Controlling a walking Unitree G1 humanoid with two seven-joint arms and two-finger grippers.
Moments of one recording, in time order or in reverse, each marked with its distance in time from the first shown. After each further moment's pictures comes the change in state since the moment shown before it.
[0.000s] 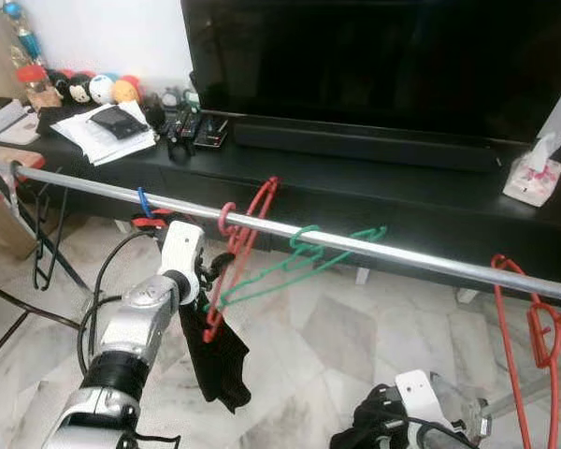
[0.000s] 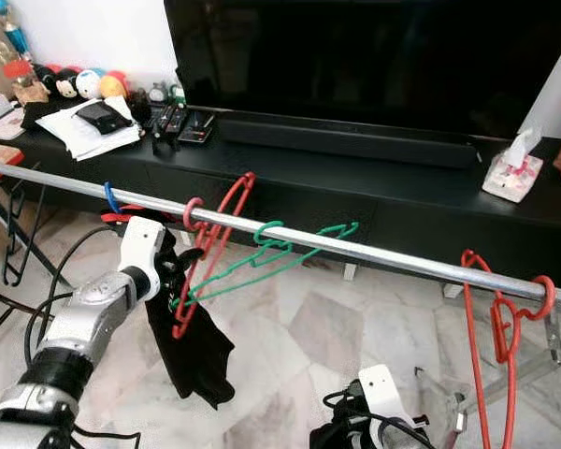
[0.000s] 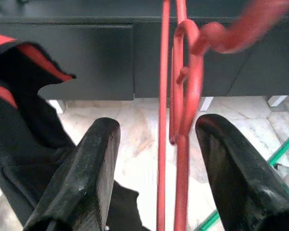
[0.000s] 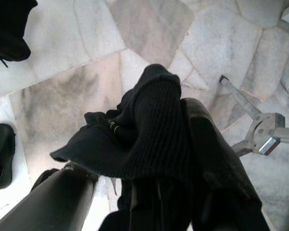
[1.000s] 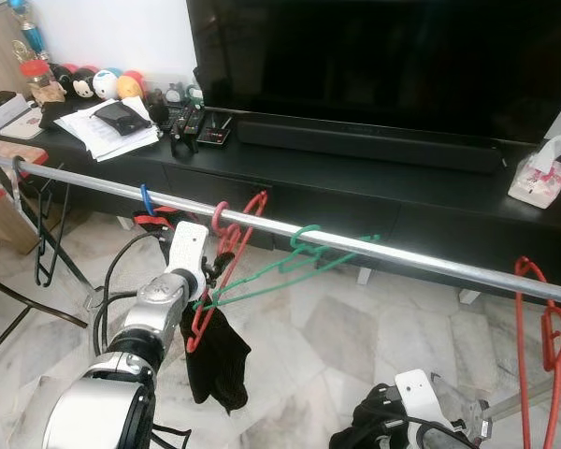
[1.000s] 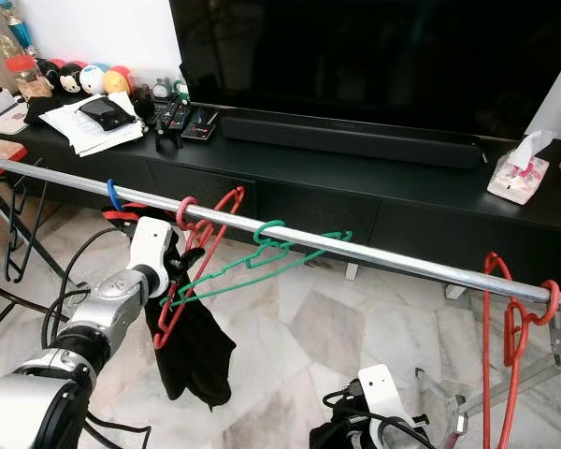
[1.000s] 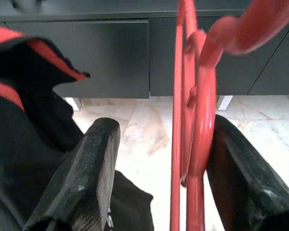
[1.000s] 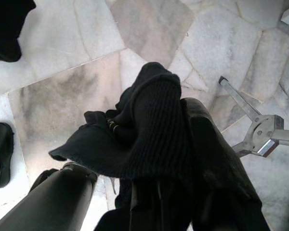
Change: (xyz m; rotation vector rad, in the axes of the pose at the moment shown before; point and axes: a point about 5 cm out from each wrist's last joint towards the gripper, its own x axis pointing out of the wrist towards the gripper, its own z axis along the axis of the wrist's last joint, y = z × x) left arm 0.019 -0.005 -0.008 0.056 0.000 0.069; right arm 0.000 0.000 0.000 -0.003 -0.001 -0.002
